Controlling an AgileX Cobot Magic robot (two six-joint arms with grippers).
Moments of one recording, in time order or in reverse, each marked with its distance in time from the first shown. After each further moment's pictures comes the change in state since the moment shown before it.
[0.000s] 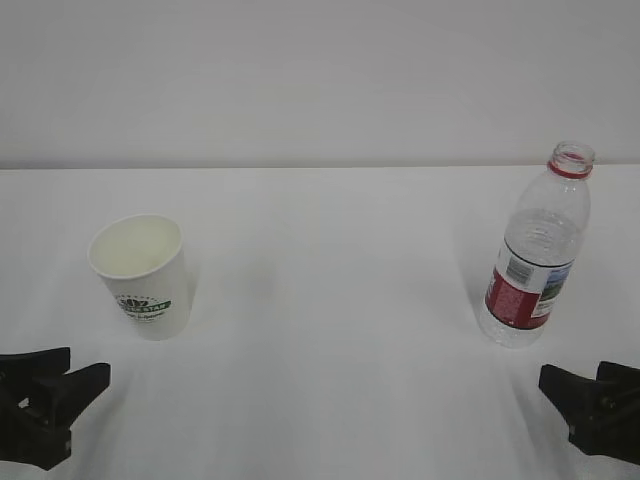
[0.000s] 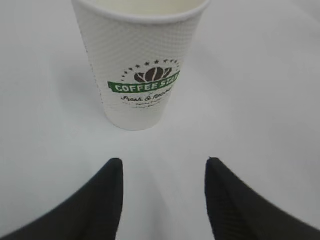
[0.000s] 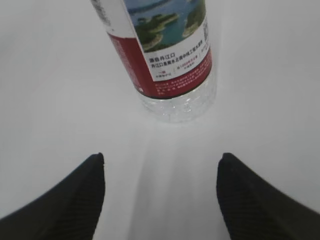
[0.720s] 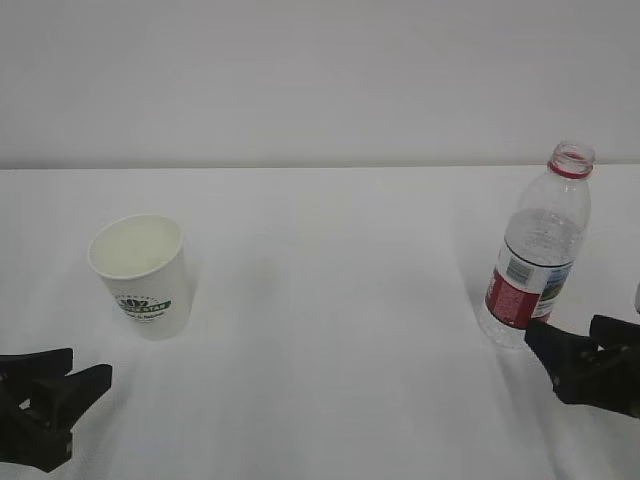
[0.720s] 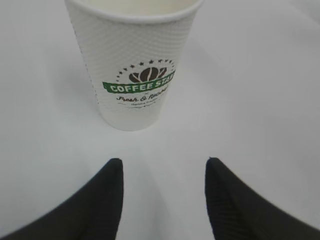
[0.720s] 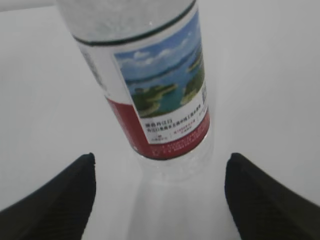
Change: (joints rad) left arm 0.000 0.000 0.000 0.012 0.000 0.000; right arm 0.000 0.017 -0.084 0.019 -0.010 -0.035
